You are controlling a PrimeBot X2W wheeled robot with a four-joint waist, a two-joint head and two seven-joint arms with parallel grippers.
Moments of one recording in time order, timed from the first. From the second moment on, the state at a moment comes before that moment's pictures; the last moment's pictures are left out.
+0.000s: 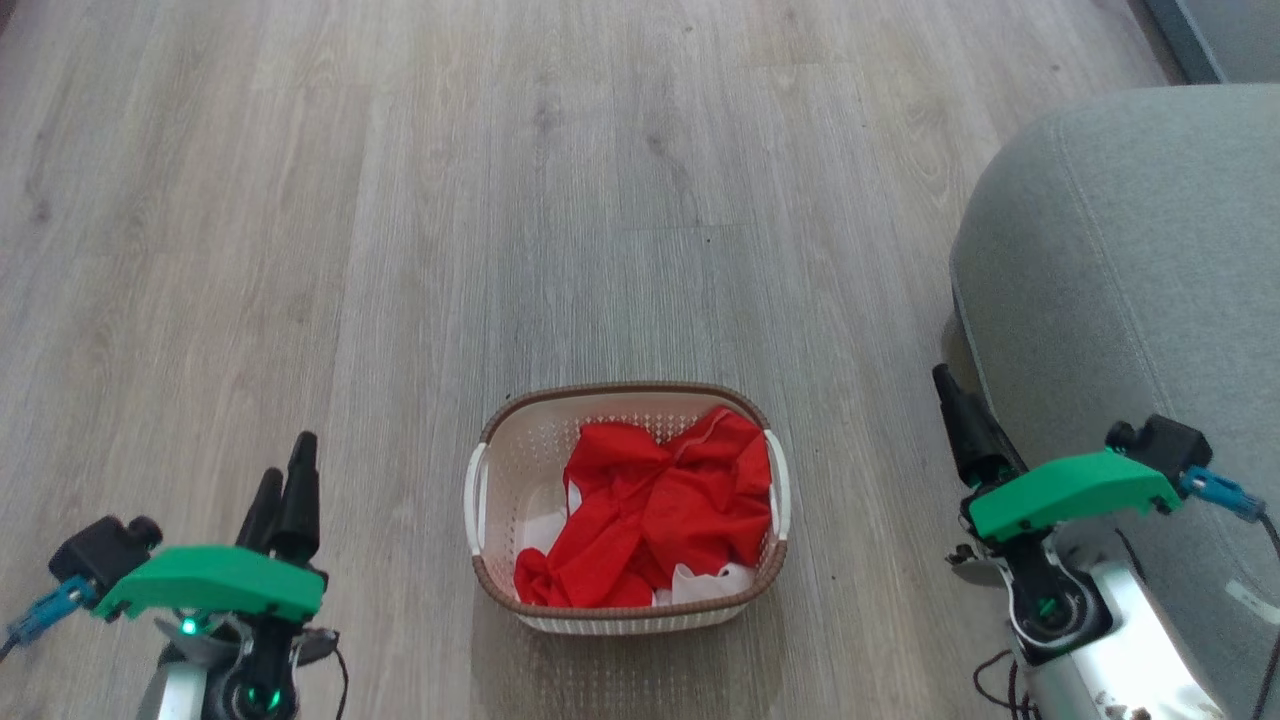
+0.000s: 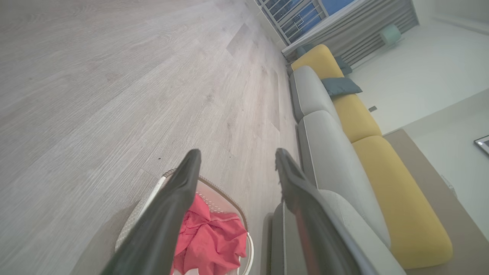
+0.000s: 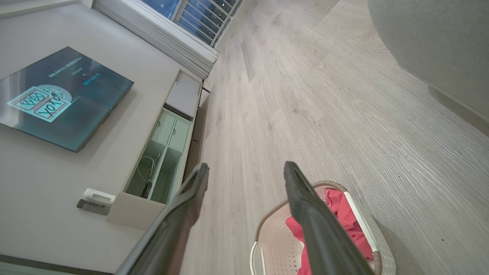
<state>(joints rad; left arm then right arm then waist) -0.13 0.07 0.06 0.39 -0.95 -0.12 -0.05 -0.26 -0.09 0.10 0.51 1.07 0.13 -0.05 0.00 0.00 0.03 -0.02</state>
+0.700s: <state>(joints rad) -0.19 0.08 0.08 0.38 -0.66 -0.12 -0.11 -0.36 -0.10 0.15 0.54 0.82 0.13 -0.11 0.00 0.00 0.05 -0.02</state>
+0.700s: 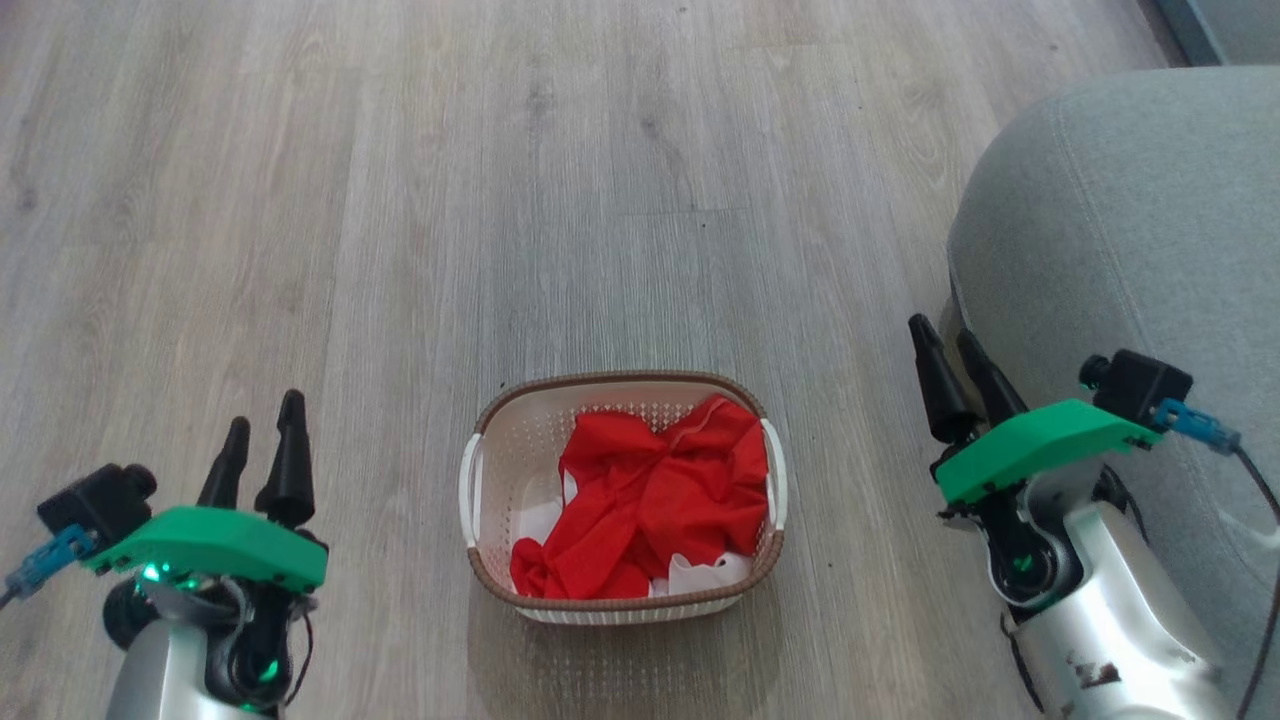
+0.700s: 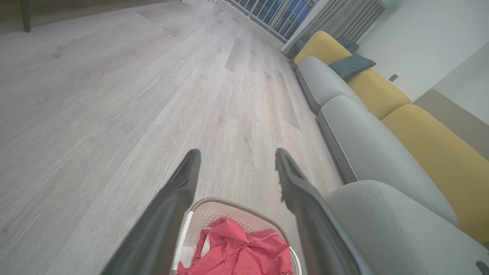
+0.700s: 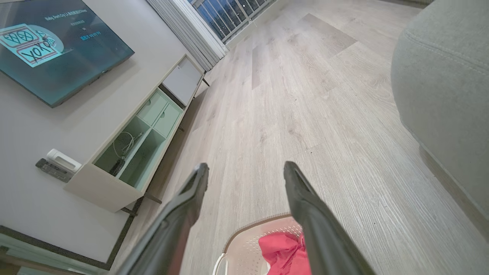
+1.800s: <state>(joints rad) -0.27 0.09 0.13 0.36 -0.27 -0.12 -0.20 -0.49 -0.10 0.17 0.61 0.41 0.13 -0.20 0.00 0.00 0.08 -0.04</state>
